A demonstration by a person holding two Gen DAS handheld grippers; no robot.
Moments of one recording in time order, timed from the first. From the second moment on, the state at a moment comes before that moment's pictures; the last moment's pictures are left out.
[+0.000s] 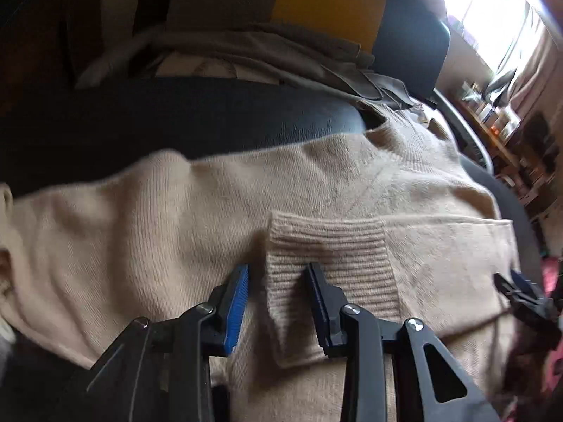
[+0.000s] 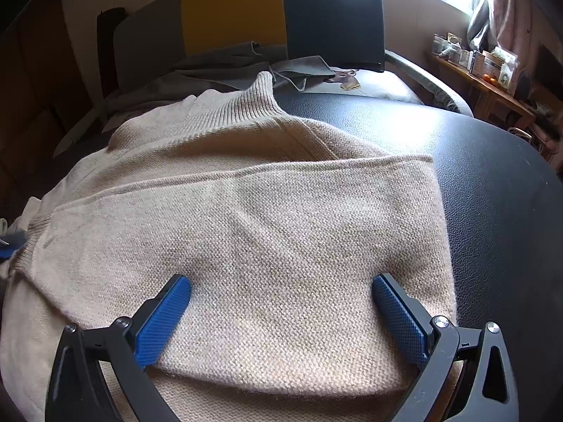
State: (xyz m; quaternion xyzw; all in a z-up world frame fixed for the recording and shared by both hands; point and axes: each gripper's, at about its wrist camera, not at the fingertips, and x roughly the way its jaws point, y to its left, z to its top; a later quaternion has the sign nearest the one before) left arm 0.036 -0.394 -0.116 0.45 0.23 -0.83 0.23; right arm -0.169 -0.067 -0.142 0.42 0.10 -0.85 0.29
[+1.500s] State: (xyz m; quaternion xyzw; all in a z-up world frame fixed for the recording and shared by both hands) left arm -0.189 -0.453 -0.089 0.42 0.29 -0.86 -0.01; right arm -0.370 -0.188 -0.111 0.50 0.03 -0.76 0.42
